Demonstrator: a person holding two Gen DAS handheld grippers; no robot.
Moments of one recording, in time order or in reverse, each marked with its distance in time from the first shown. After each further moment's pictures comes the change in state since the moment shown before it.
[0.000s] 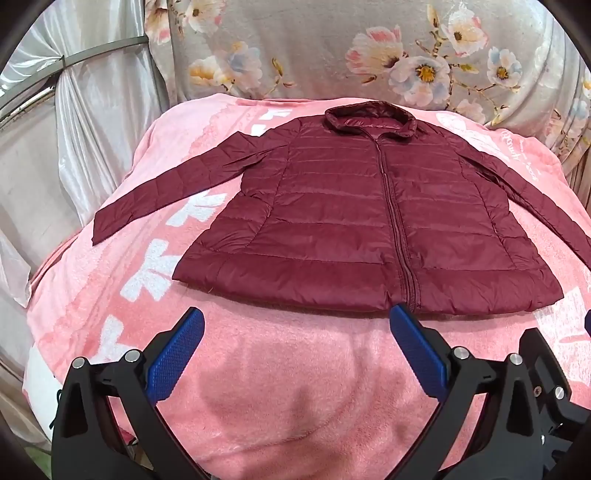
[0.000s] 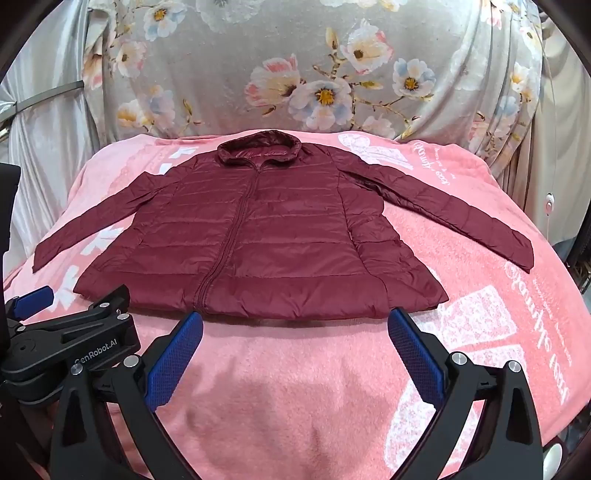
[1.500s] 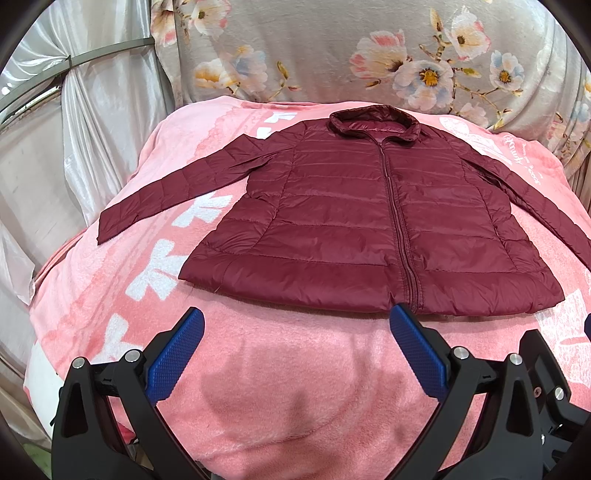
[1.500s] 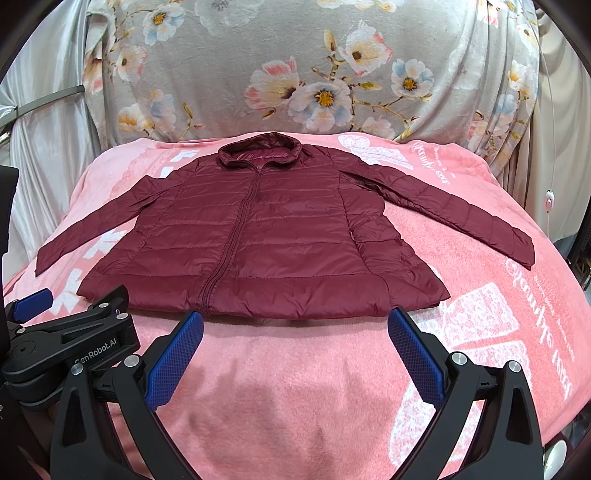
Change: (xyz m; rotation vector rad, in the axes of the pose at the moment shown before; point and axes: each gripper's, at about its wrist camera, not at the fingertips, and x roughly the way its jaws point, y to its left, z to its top) left arm -0.004 0.003 0.003 0.002 -0.009 0.002; right arm -0.005 -0.002 -0.002 0.005 -0.015 0.009
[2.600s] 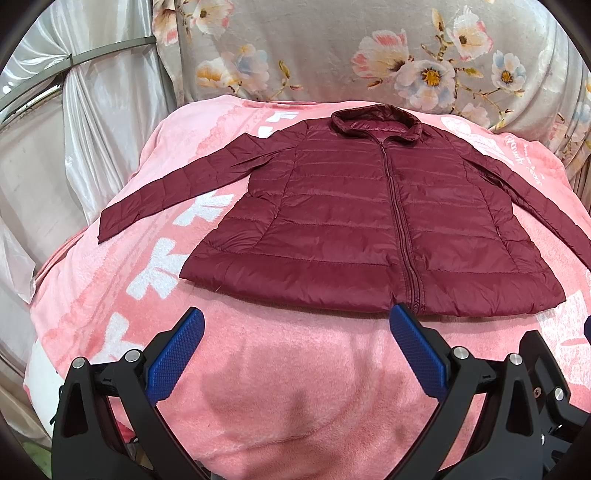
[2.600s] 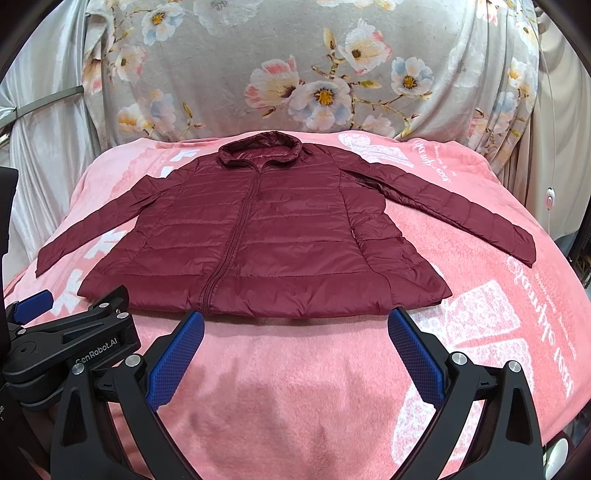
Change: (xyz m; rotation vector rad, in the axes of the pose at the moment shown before) left arm -0.001 0.008 -0.003 -0.003 -0.004 -0.001; right arm -0.001 -0.001 0.002 0.002 0.001 0.004
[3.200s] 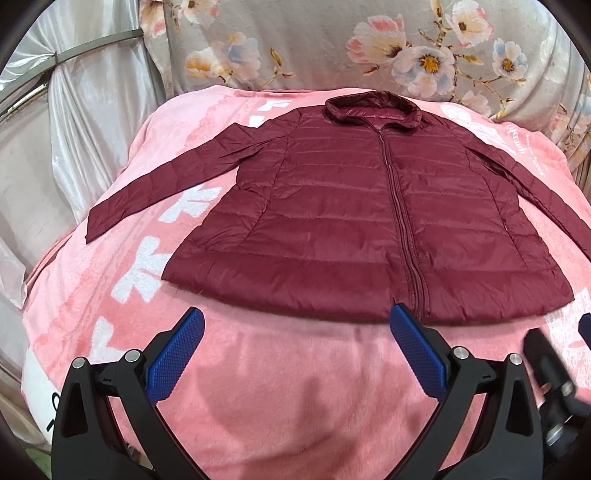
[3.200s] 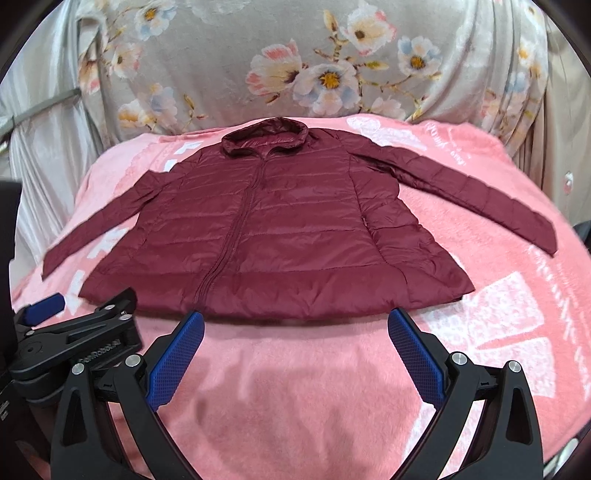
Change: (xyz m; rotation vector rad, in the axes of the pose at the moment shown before) left arm 0.035 -0.010 0.007 0.015 0.039 -0.012; right arm 0.035 -0.021 0.003 0.052 0.050 0.075
